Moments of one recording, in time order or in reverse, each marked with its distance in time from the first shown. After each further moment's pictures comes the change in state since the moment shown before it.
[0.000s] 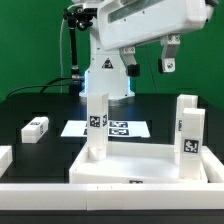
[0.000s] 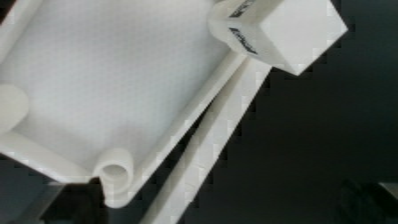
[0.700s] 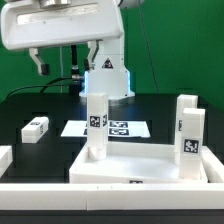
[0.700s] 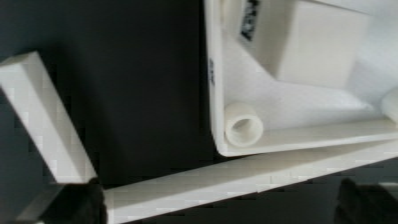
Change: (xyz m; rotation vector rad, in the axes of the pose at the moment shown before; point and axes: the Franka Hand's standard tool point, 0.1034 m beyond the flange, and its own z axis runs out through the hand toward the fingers) arm 0.053 0.141 -0.020 -0.015 -0.011 -0.736
